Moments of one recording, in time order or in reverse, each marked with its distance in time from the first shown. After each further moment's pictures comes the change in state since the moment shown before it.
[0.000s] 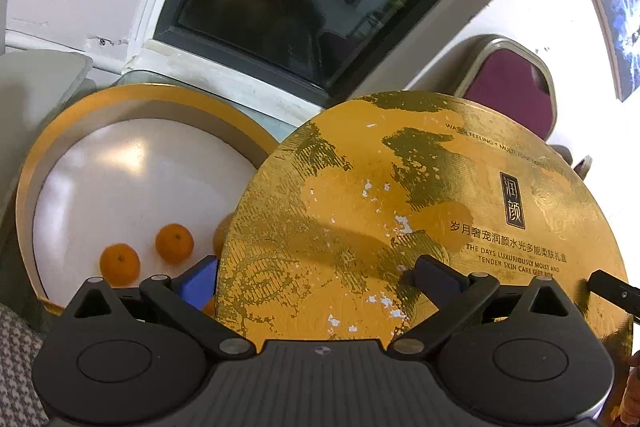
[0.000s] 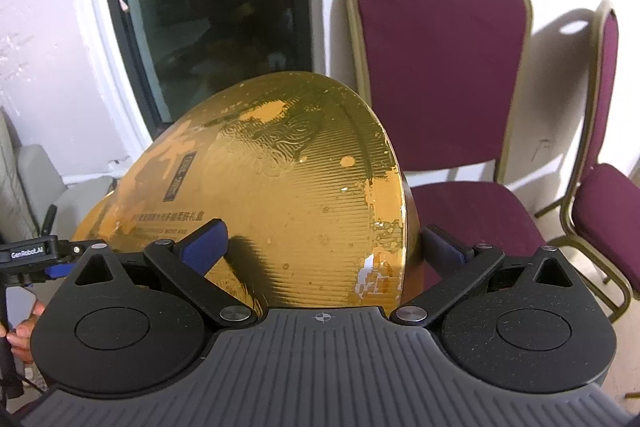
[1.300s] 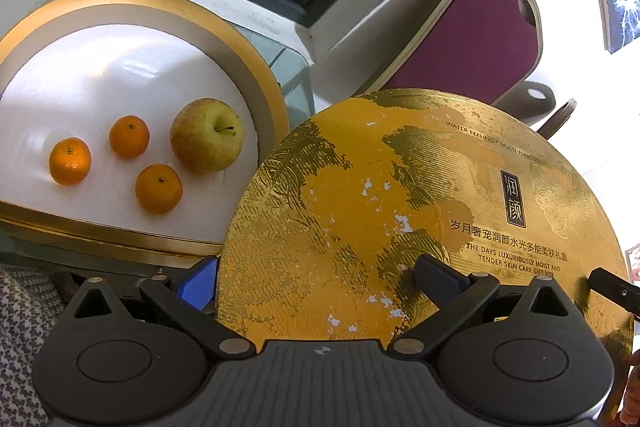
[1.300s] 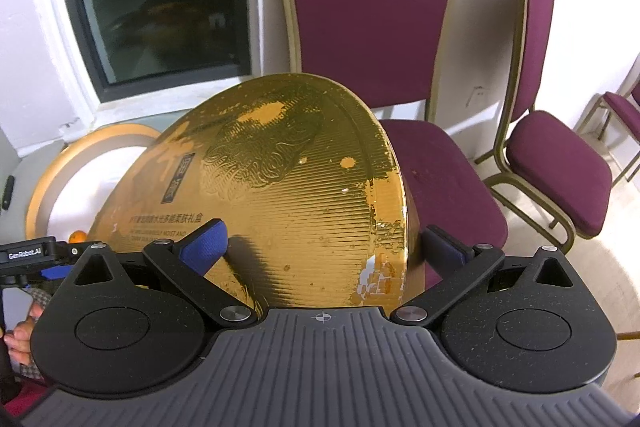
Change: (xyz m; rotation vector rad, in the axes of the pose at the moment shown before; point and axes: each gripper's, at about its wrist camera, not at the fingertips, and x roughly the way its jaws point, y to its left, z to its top) left arm 0.026 -0.007 -0.051 -0.017 0.188 -0.073; right arm -0.038 -0.023 -0.039 0.043 0.126 -0.163
